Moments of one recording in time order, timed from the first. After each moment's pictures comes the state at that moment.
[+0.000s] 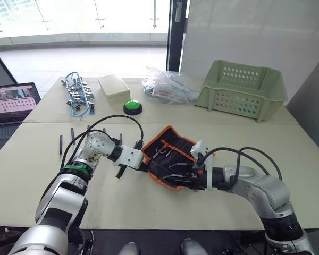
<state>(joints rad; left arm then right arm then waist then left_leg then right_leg) -0.92 0.50 -0.34 0.94 0.11 -0.67 -1.46 -0.39 -0.46 0.15 -0.36 0.57 0.90 0.76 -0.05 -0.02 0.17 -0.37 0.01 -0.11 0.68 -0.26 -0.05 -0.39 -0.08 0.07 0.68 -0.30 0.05</state>
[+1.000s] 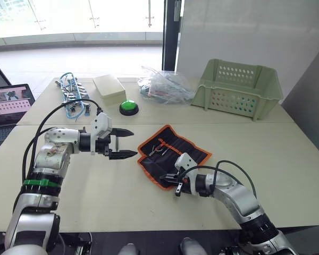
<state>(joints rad) -0.56 0.60 -0.02 0.12 -0.37 0.39 -1.23 -0.36 -0.38 0.32 -0.12 0.29 0.60 0.78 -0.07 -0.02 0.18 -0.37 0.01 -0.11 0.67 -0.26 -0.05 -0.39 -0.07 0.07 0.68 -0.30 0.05</state>
